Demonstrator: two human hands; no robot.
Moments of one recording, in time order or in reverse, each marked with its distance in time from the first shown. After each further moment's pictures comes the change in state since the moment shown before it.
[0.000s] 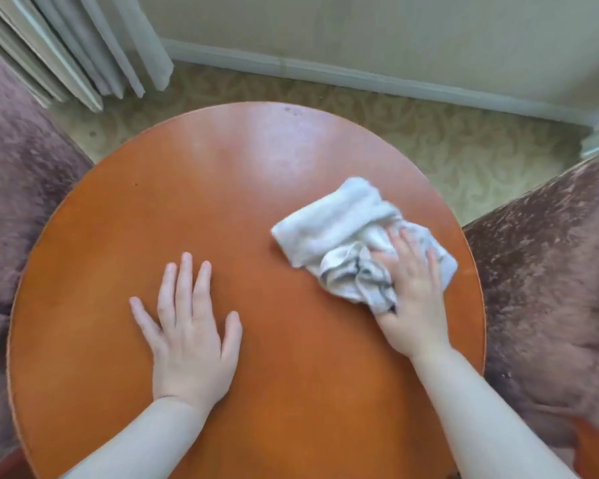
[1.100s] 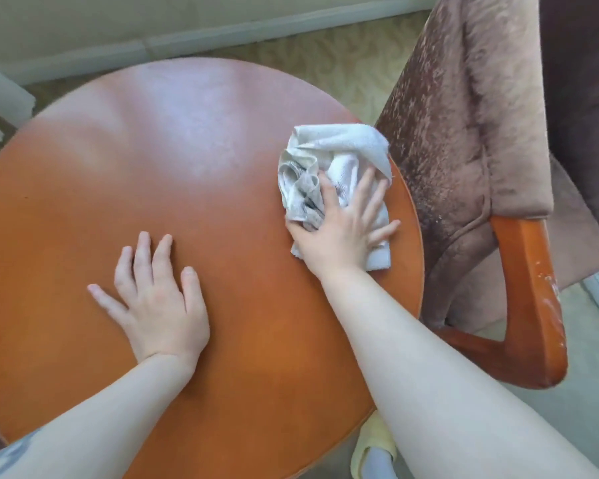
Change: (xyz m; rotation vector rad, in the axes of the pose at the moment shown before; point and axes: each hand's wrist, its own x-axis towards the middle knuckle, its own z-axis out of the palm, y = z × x) left_hand -0.001 -0.011 0.013 -0.097 0.094 0.175; right_hand -0.037 -0.060 0.025 -0.179 0.184 0.771
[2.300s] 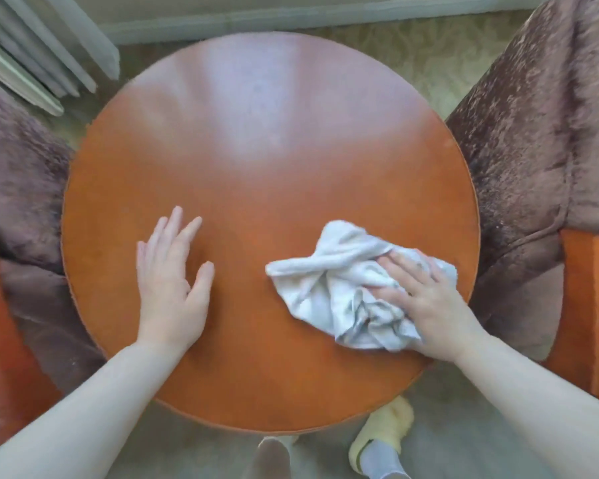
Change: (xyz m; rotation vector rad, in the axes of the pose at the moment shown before) left_hand -0.023 -0.060 -0.058 -0.327 -0.088 0.068; right_hand -0.060 0.111 -0.024 -0.126 -0.195 -1.133
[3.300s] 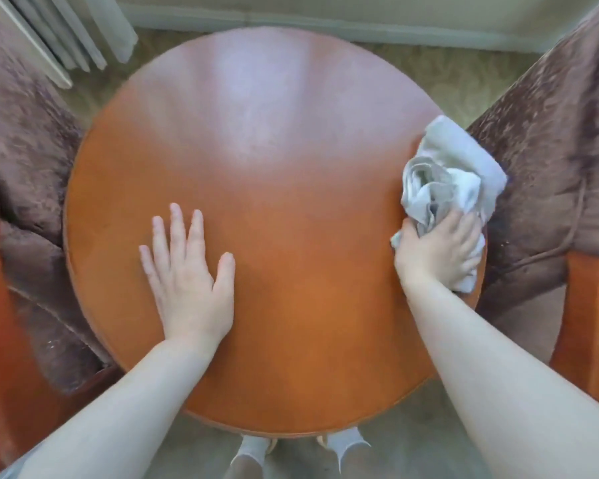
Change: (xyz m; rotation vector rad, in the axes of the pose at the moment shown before) left_hand -0.016 0.009 0.027 0.205 0.076 -0.195; right_hand 0.096 0.007 0.009 0.103 0.336 1.335
